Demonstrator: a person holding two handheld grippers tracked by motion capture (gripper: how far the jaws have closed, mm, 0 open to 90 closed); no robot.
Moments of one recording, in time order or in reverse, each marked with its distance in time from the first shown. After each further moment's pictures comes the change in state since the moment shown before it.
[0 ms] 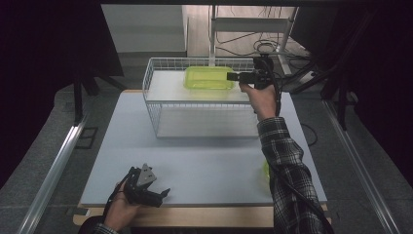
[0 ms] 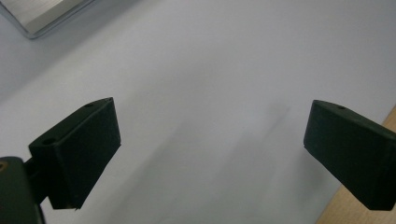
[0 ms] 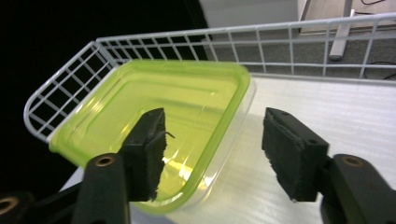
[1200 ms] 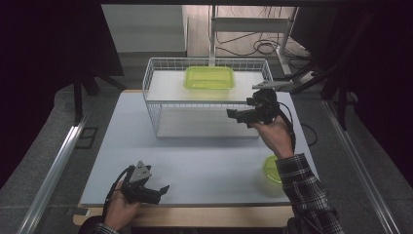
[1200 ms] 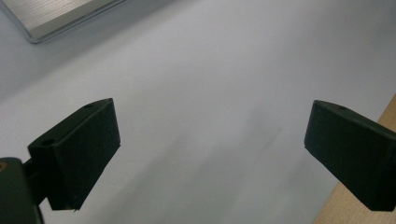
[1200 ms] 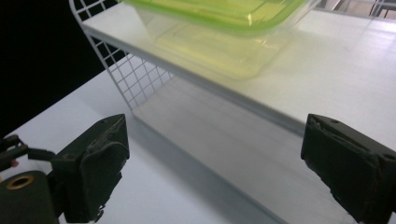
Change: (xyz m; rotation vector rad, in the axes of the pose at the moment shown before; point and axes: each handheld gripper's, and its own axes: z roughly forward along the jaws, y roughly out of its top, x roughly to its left) left arm 0.009 -0.001 -0.005 -0.079 -0.047 -0.089; right arm 0.026 -0.076 -0.047 0.061 0.036 -0.291
